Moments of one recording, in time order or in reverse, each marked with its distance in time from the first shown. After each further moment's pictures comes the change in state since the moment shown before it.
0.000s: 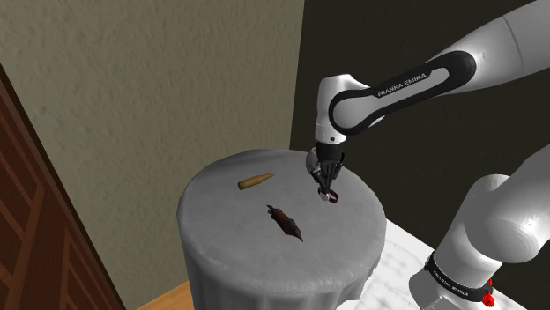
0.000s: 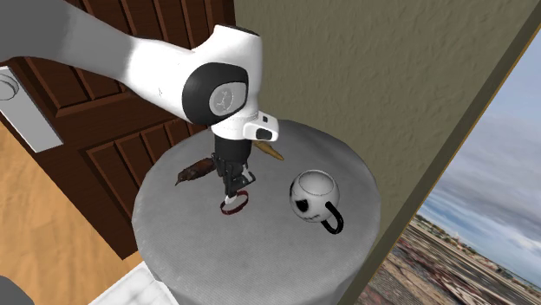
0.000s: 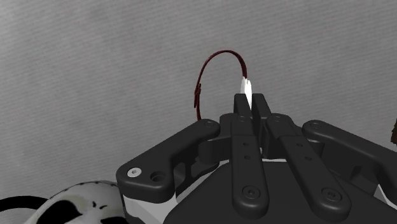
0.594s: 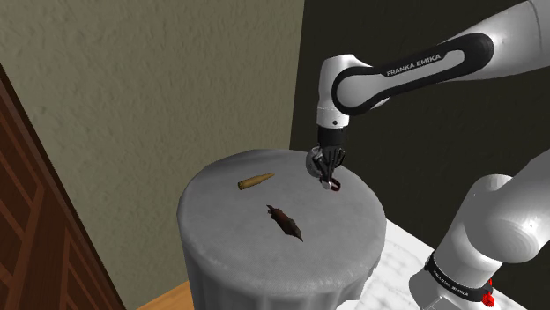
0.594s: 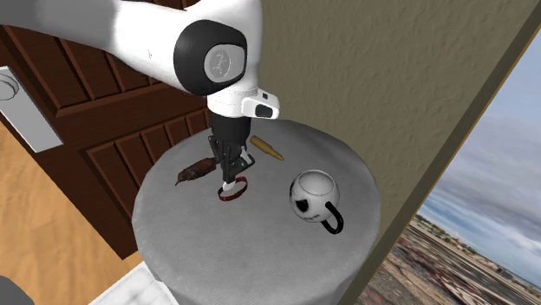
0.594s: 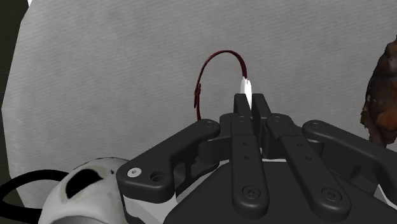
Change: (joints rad) arm -0.001 -0.049 -0.006 0.082 -0.006 -0.130 0.010
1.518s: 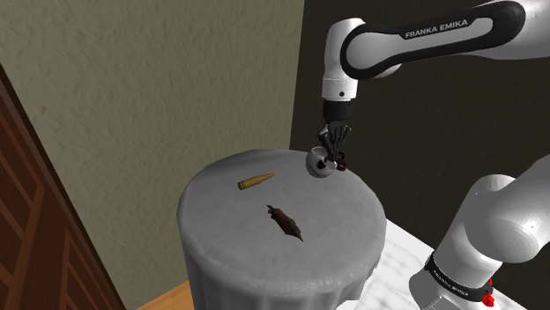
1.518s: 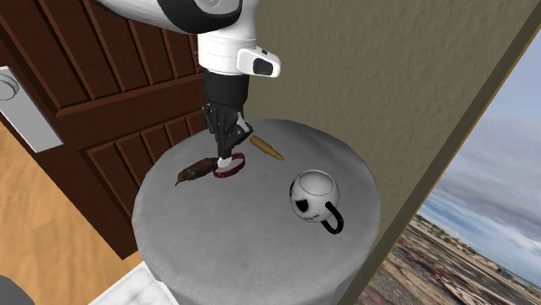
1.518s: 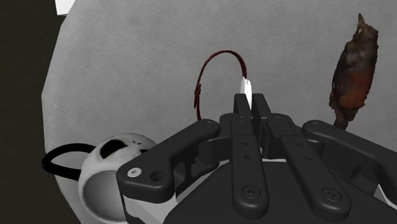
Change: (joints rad) arm -0.004 -0.054 -0.013 0.148 -0.009 -0.202 0.011
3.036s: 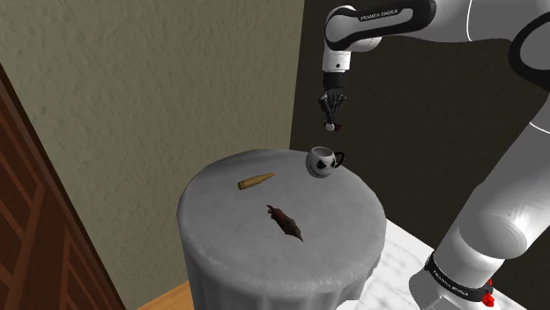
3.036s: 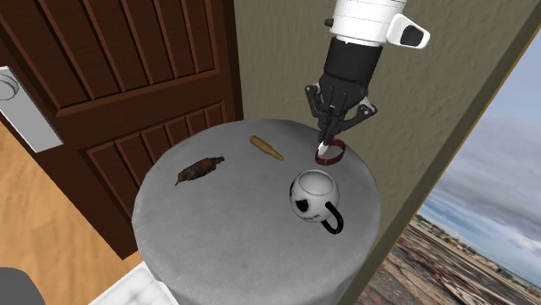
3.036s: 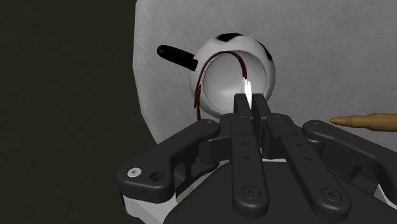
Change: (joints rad) arm -0.129 0.367 -0.194 0.477 -0.101 -0.128 -0.282
